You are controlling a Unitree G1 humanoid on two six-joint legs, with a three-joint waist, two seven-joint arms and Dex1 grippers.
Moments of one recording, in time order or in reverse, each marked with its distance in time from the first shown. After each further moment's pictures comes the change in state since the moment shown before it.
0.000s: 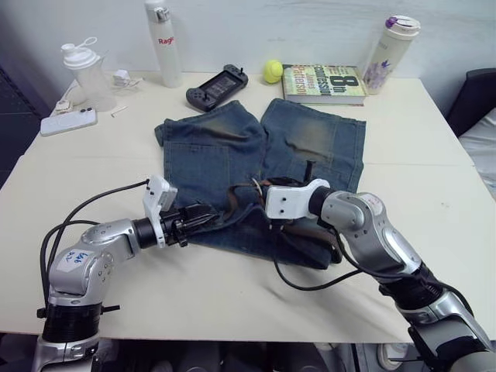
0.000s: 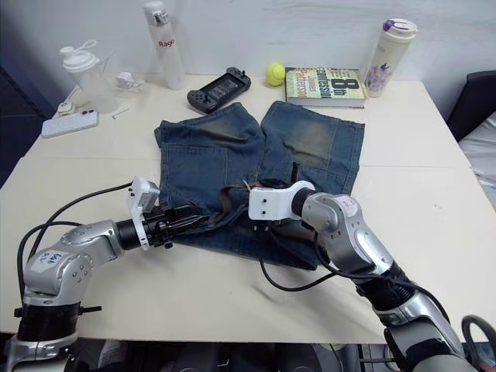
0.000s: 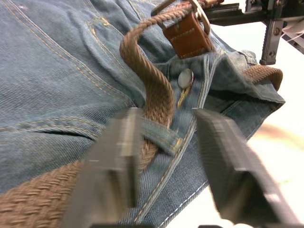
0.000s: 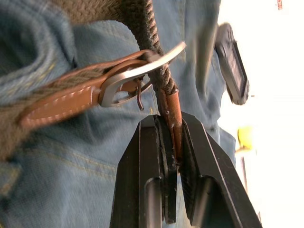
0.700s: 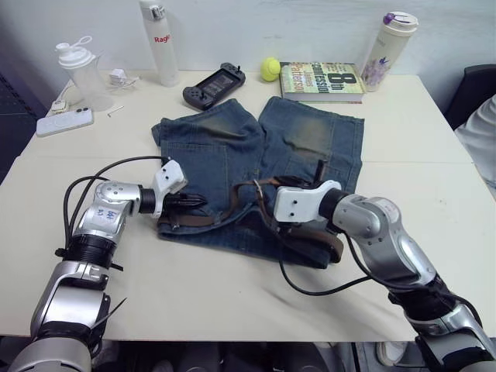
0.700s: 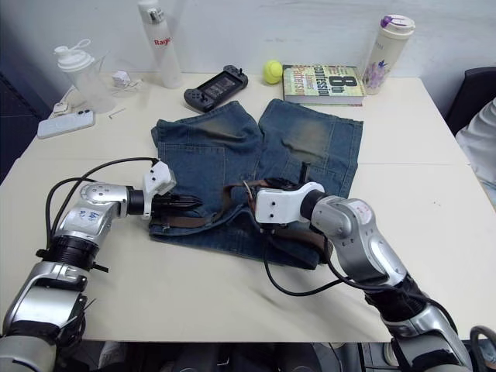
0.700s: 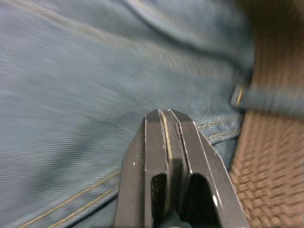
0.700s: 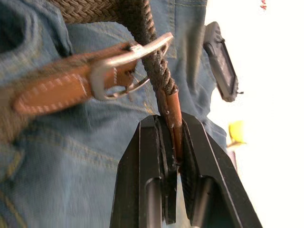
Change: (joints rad) left arm -0.460 0.088 -0.321 0.897 0.426 -0.735 -0.385; right arm 0.082 -0.035 -0.090 -0.113 0.007 -0.023 0.008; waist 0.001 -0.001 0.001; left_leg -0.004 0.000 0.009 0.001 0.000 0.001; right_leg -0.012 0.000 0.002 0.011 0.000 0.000
